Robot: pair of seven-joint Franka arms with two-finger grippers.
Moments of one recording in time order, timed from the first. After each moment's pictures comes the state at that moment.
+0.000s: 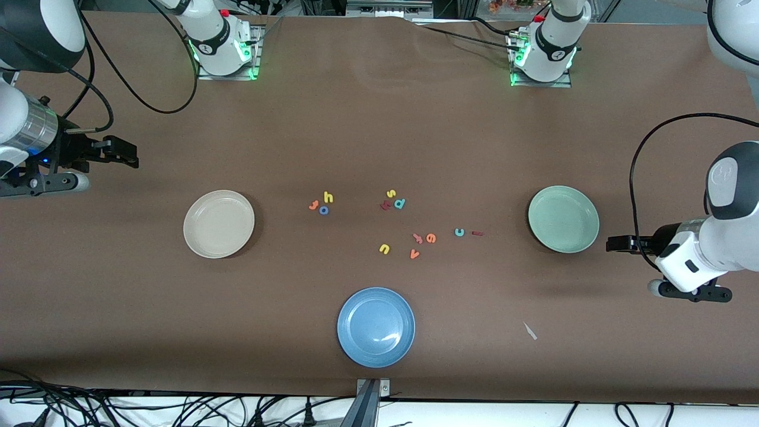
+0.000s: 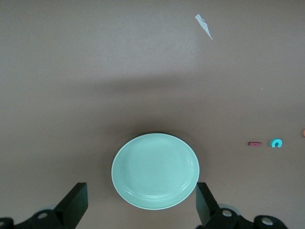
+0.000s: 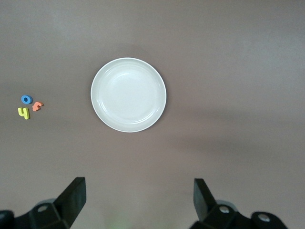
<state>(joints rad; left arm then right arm) 0.27 0.66 -0.38 -1.13 0.18 1.57 -0.01 0.12 0.13 -0.07 -1.57 -0.01 1.58 -0.07</state>
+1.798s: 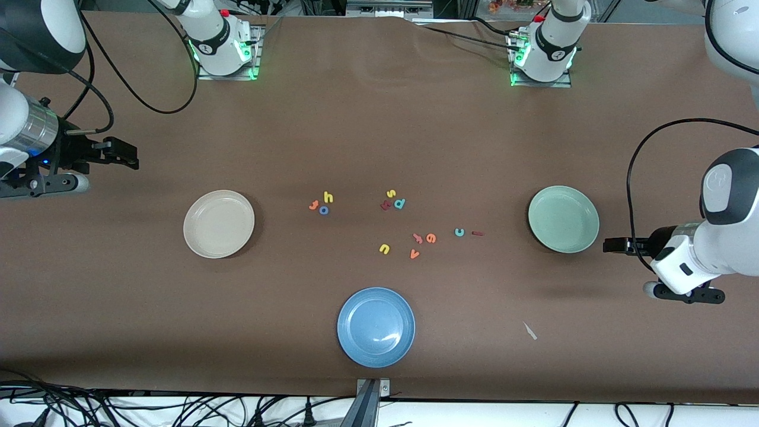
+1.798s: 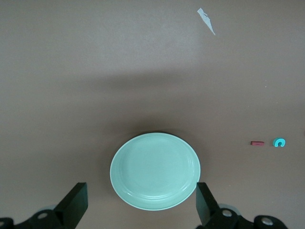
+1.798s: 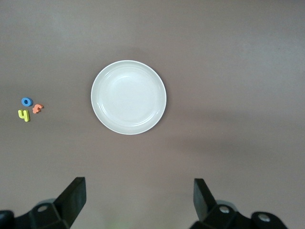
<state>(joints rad) 0.27 0.68 -0.38 -1.13 0.18 1.57 -0.01 0.12 0.14 -0.07 -1.57 -0.01 1.59 -0.07</state>
